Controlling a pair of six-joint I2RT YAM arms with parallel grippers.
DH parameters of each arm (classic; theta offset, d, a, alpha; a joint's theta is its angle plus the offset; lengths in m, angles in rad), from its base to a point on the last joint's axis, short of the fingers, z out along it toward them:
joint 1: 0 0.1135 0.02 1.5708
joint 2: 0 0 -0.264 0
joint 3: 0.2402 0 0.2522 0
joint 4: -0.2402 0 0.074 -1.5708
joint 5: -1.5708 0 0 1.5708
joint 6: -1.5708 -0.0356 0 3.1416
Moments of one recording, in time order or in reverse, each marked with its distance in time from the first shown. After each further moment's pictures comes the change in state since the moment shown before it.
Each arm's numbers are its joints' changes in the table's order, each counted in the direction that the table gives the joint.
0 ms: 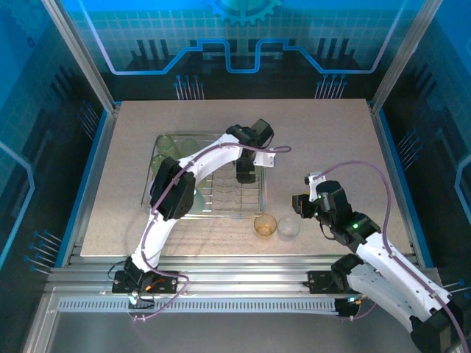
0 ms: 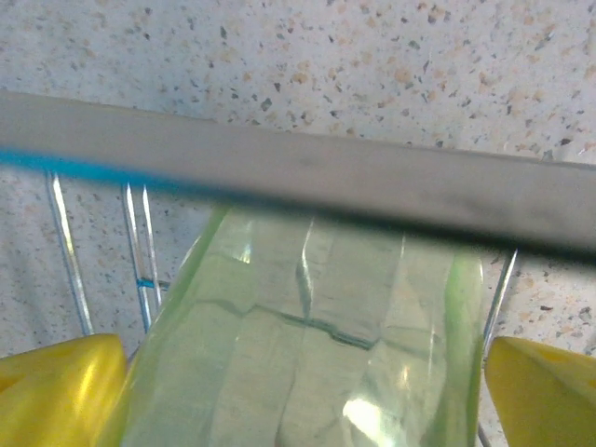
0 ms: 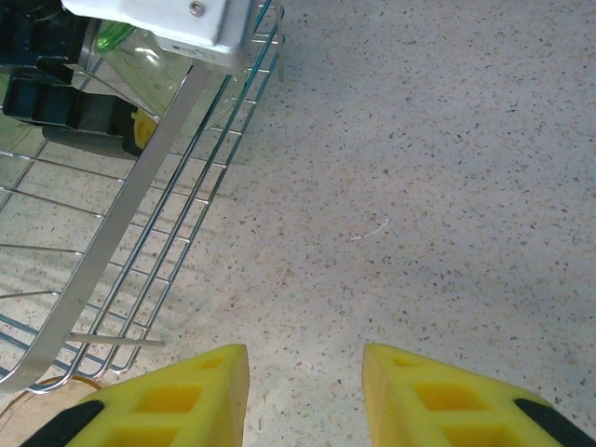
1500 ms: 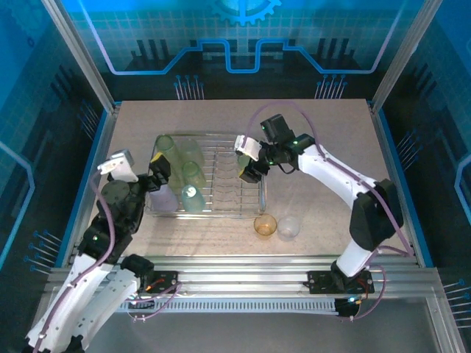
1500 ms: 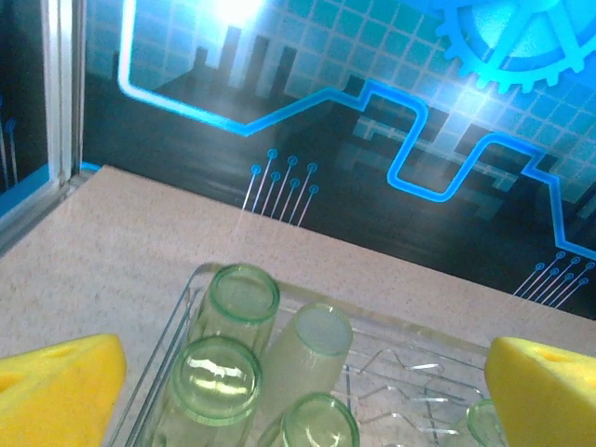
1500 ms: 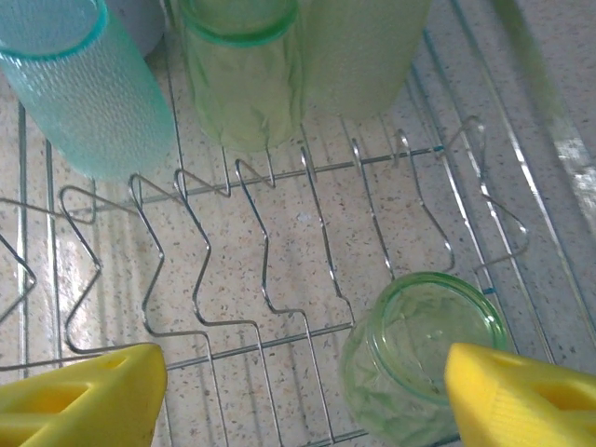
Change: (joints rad) left arm 0.309 1.754 -1.303 0.682 0.233 1.271; right arm 0.047 -0.975 0.873 -0.152 0.475 0.943
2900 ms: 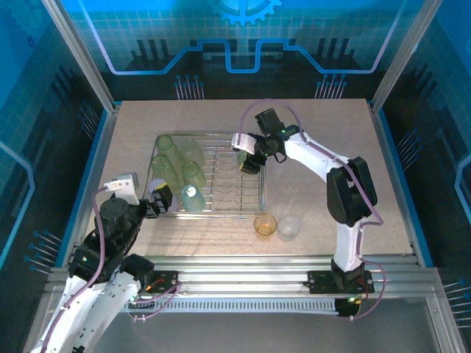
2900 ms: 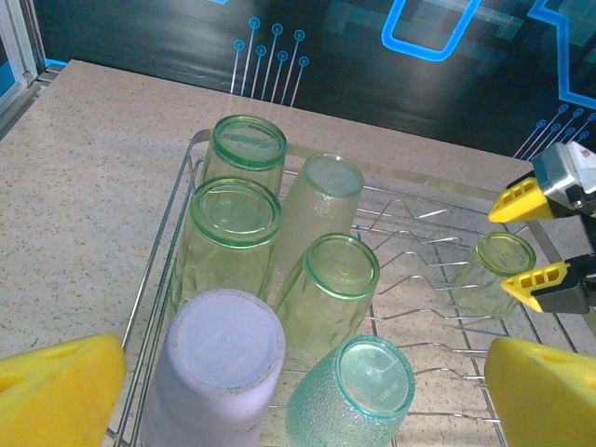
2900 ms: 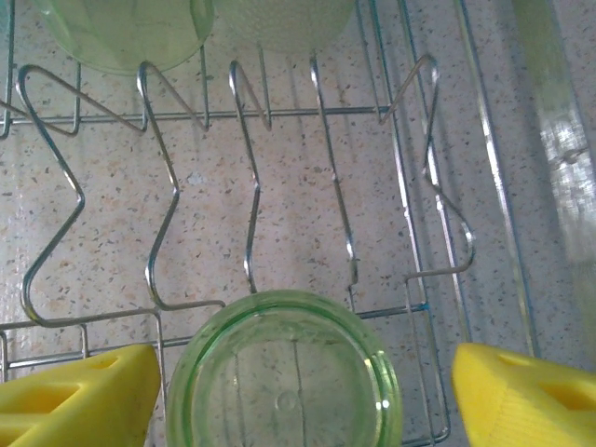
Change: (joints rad) left arm 0.000 0.175 -0.044 -0.327 -0.161 -0.043; right arm -0.061 -0.264 0.167 0.019 -0.038 0.201
